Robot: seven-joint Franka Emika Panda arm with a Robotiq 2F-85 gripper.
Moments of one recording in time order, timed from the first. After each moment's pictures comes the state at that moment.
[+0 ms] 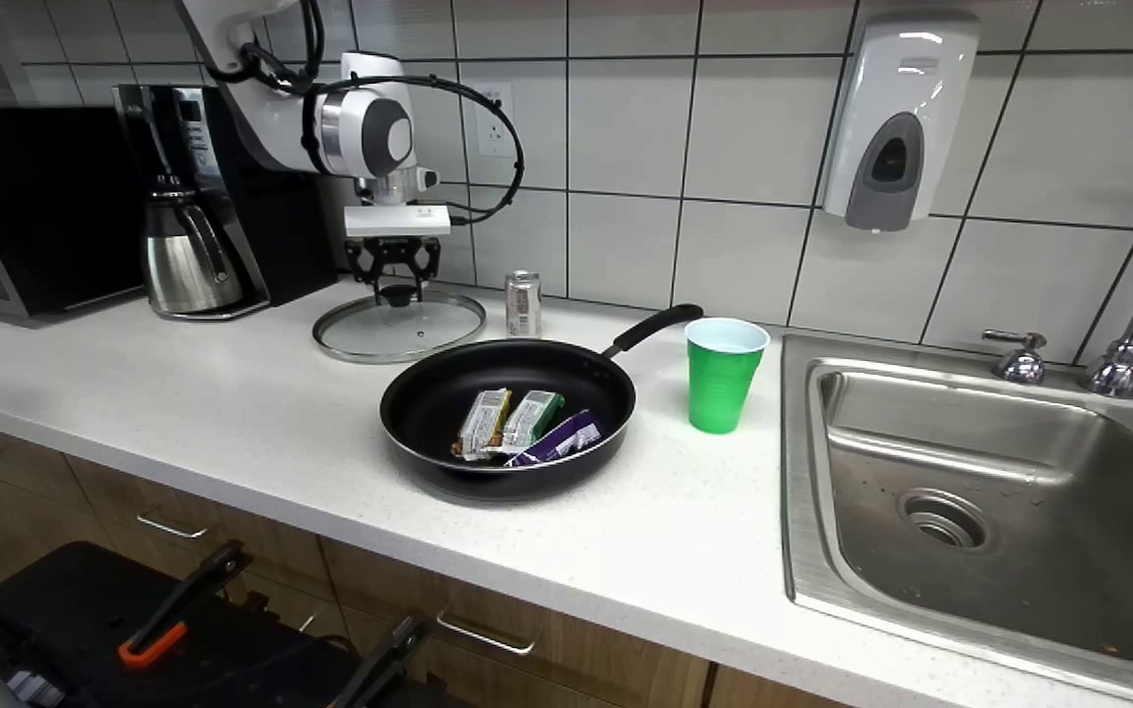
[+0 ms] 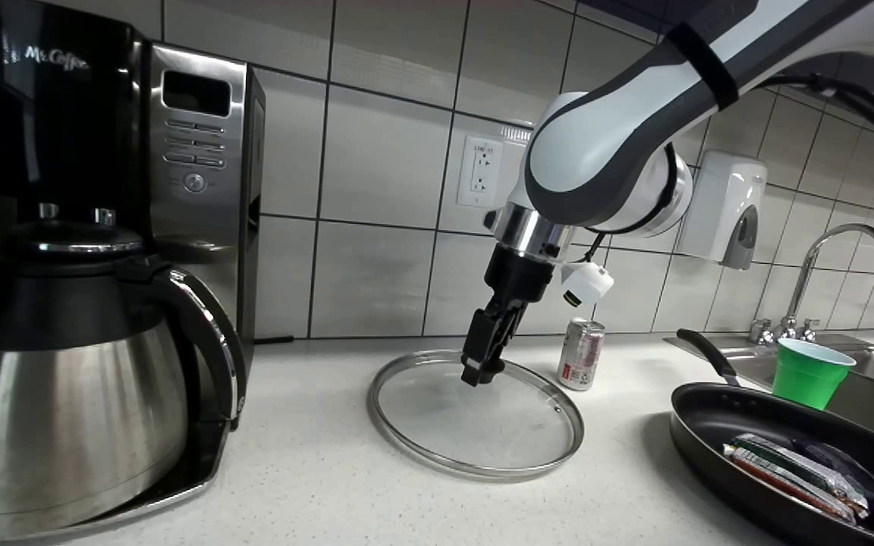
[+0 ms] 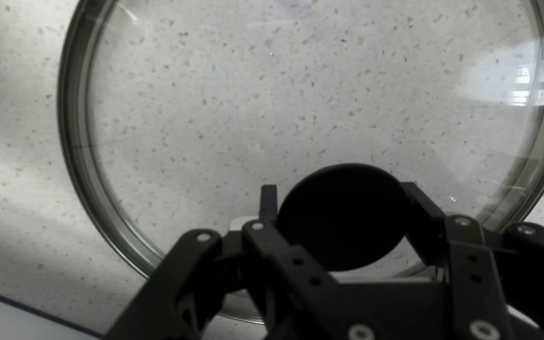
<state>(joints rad) 0.10 0.63 0.23 -1.75 -0.05 2.53 -0.47</state>
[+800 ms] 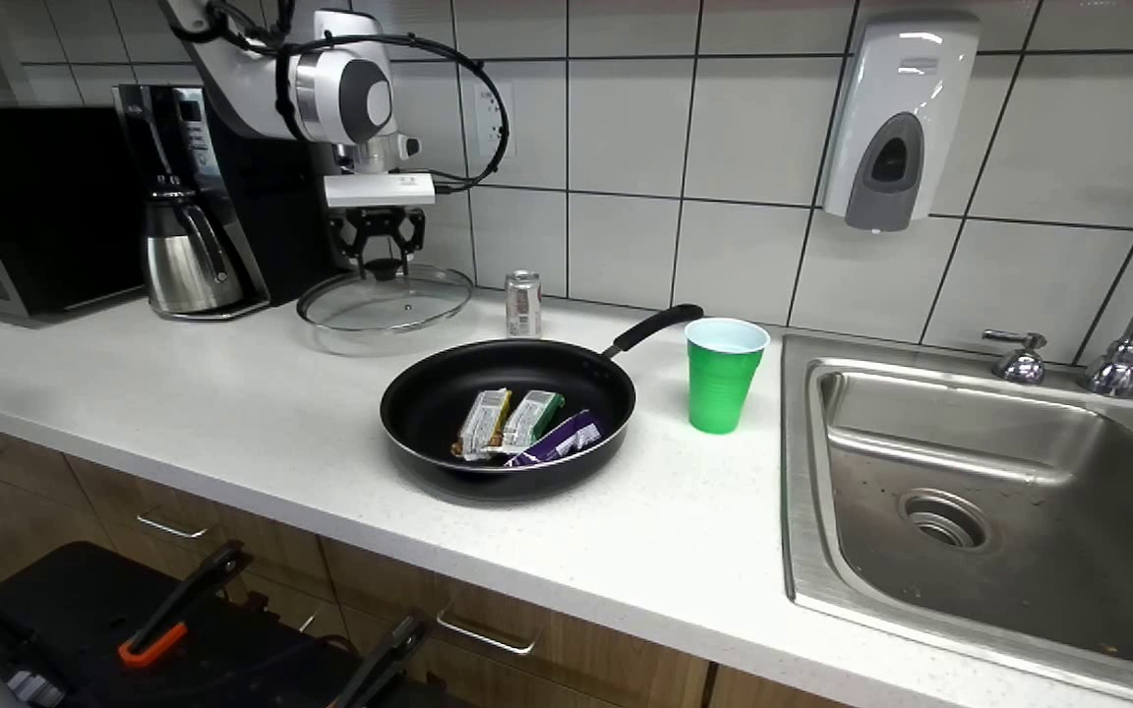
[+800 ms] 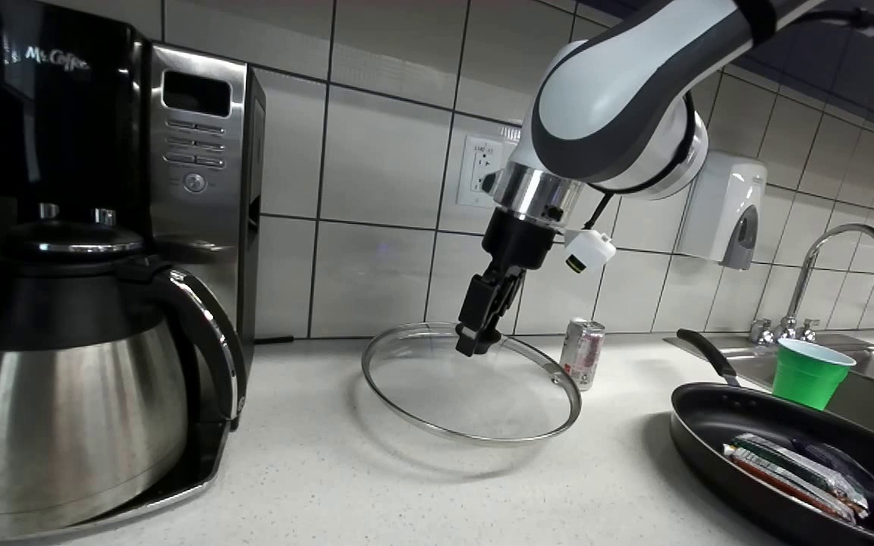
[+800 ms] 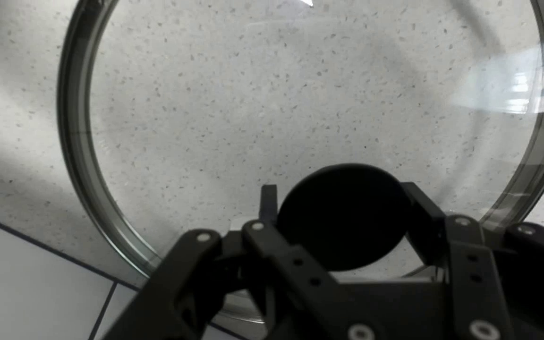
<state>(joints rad) 0.11 0.54 0.24 -1.79 -0.05 2.52 -0.47</state>
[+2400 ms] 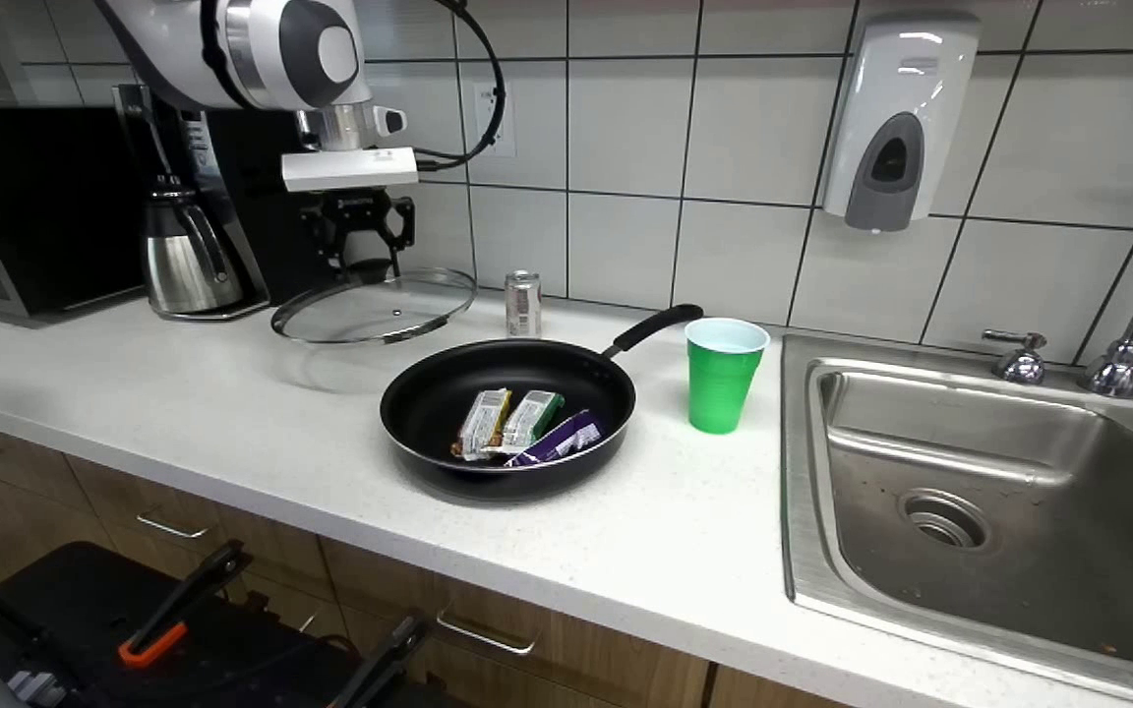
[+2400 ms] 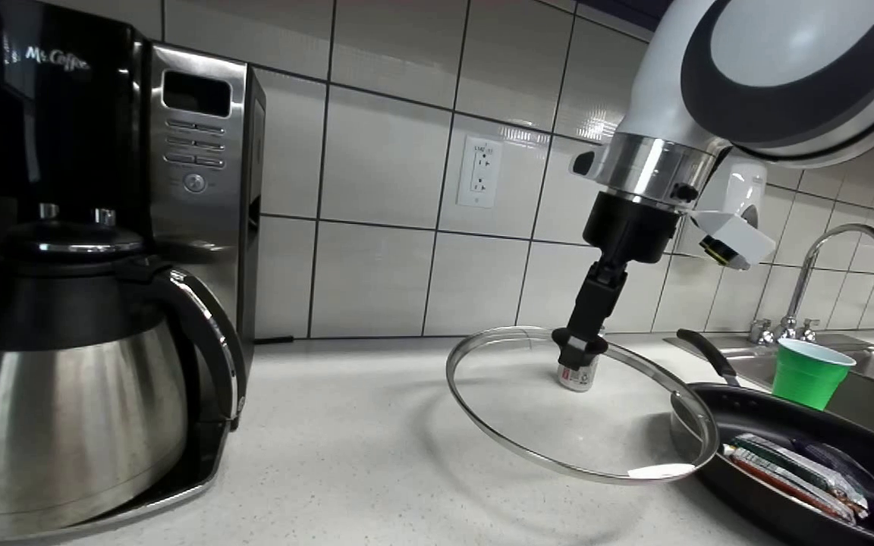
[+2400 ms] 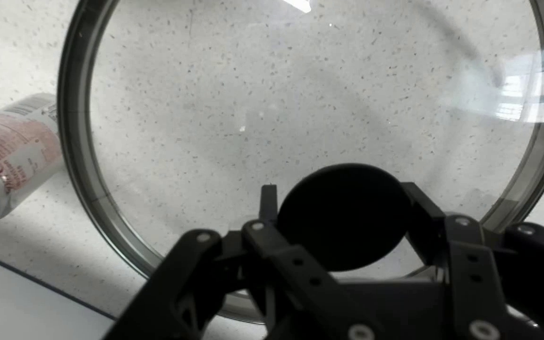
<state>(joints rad) 0.08 0.18 0.21 -2.23 -0.03 2.58 -0.47</state>
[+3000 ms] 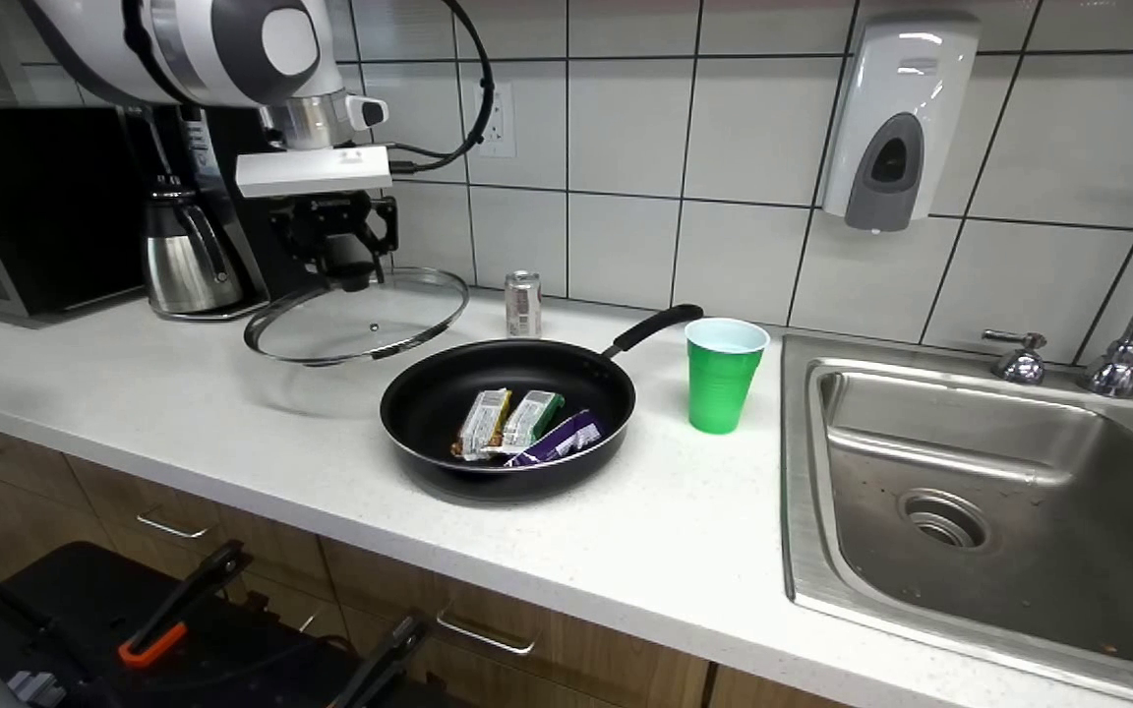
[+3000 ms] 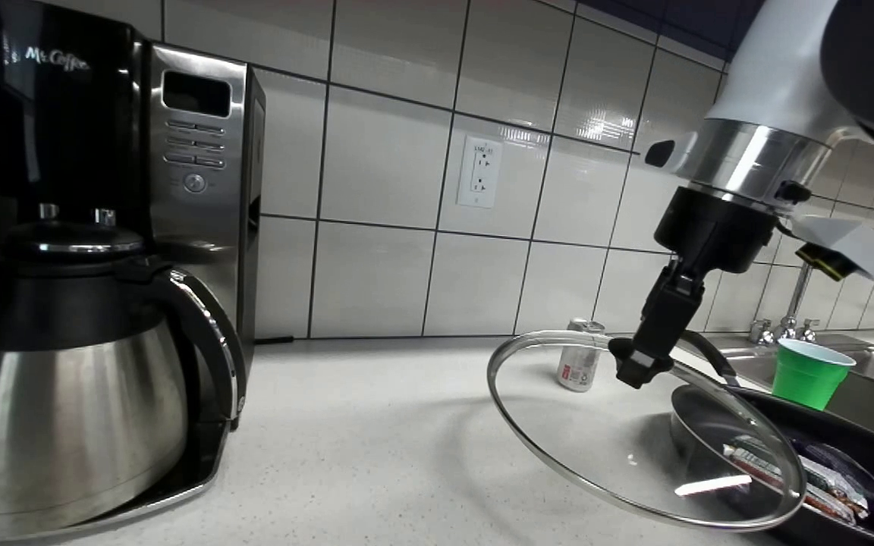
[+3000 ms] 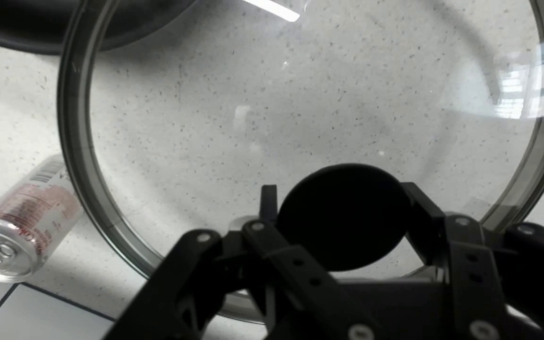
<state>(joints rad) 0.09 -0.02 0.21 -2.48 0.05 2.68 -0.47</state>
